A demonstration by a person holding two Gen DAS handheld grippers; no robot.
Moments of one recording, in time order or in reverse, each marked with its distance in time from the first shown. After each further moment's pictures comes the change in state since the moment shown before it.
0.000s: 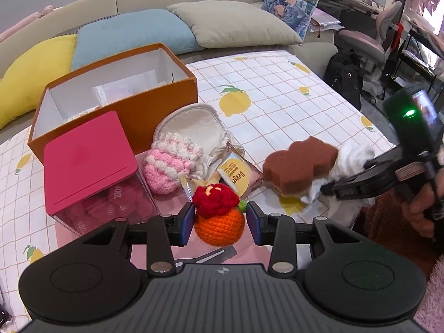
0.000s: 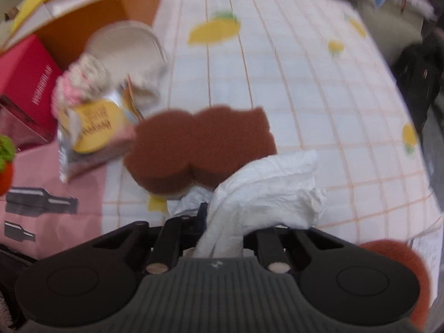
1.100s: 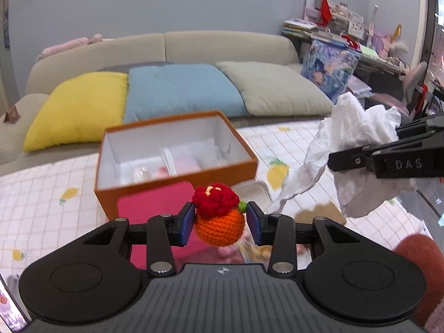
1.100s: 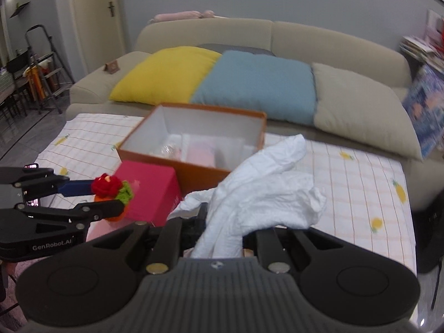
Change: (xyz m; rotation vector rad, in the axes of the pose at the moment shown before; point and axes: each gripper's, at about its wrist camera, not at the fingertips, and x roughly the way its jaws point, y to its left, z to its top) left arm -0.059 0.066 0.038 -0.118 -0.234 0.102; right arm -0.155 0.086 0.074 -0.266 -0.412 0.221
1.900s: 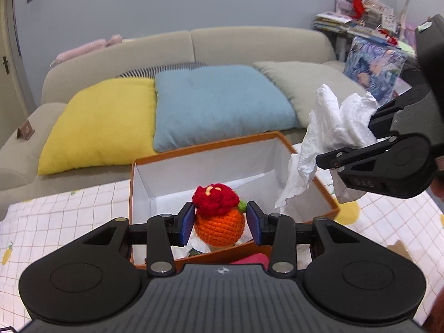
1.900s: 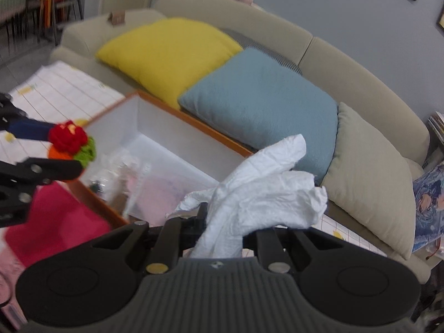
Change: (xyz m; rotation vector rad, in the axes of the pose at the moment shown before) left arm 0.094 0.059 0.062 0.017 0.043 0.125; right arm 0.174 0.006 0.106 -0.350 0.102 -0.118
